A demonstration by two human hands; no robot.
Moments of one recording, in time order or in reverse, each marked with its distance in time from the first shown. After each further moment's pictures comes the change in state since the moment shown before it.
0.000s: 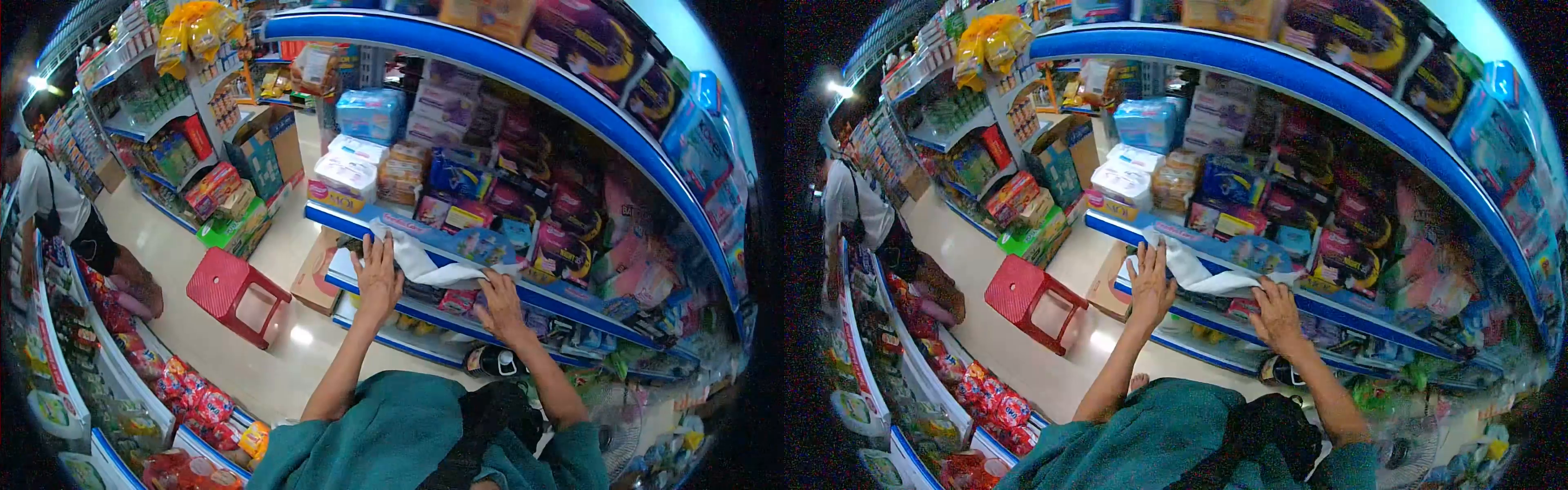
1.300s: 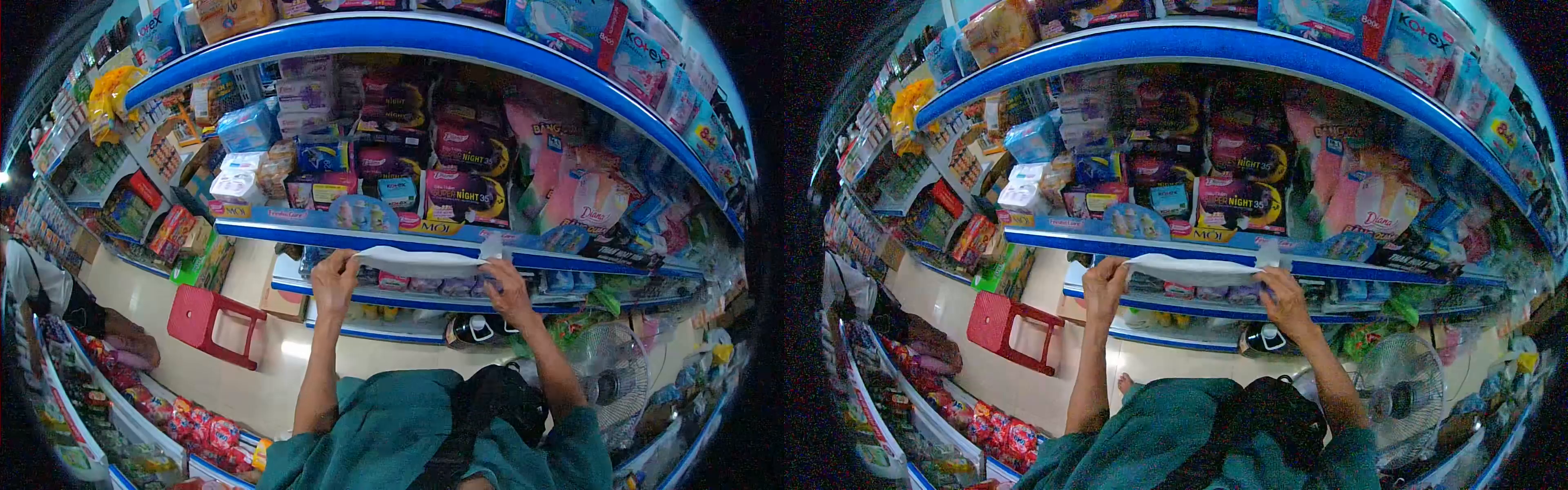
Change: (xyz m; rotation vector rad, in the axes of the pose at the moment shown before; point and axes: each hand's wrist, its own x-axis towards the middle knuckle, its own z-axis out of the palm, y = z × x) left_hand -0.019 0.124 0.001 -0.703 -0.029 -0.174; right_hand -0.158 0.090 -0.054 0.225 0.234 0.294
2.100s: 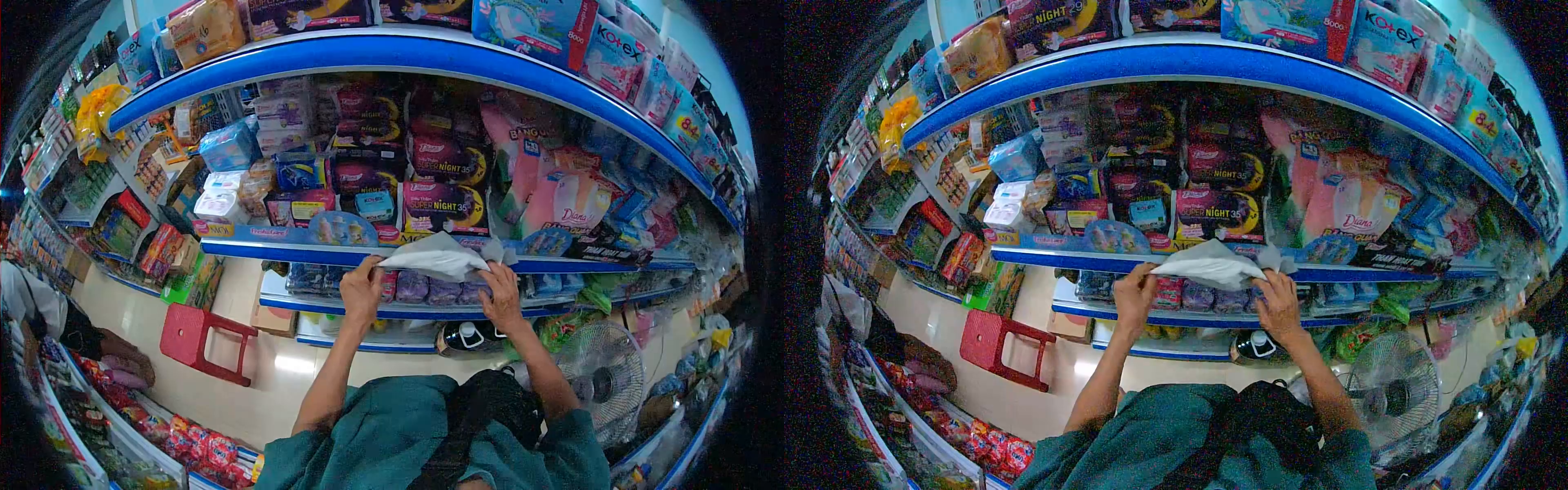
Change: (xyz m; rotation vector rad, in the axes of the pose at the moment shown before) left_hand -0.005 -0.014 0.079 0.191 -0.022 0.232; right_hand -0.015 0.021 0.002 -0.248 0.133 -0.033
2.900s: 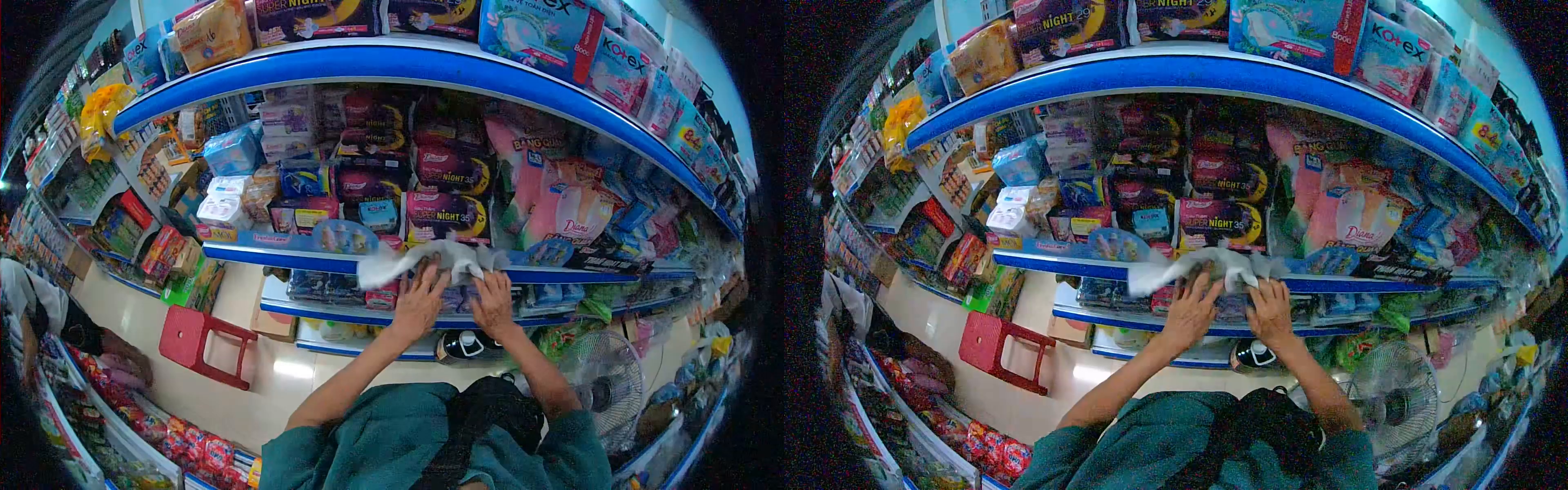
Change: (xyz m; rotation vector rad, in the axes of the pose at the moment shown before) left_hand -0.019 0.047 0.048 0.312 -0.372 0.470; right_hand 0.009 -0.003 0.017 -0.140 -0.049 -0.064
